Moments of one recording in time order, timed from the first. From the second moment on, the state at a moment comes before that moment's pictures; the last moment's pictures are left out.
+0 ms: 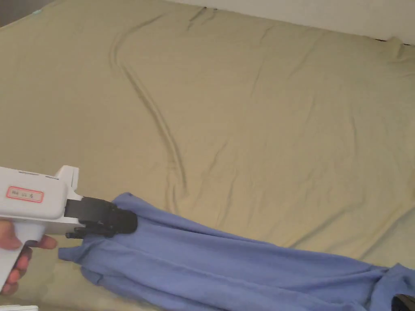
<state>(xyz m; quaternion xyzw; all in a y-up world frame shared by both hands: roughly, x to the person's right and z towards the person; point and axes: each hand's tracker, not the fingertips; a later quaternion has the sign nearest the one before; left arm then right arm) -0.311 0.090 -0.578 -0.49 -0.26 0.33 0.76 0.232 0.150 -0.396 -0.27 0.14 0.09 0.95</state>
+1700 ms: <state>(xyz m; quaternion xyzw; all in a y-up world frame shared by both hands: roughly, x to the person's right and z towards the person) -0.004 0.093 -0.556 -0.58 -0.17 0.03 0.80 0.323 0.141 -0.333 -0.25 0.10 0.01 0.96</state>
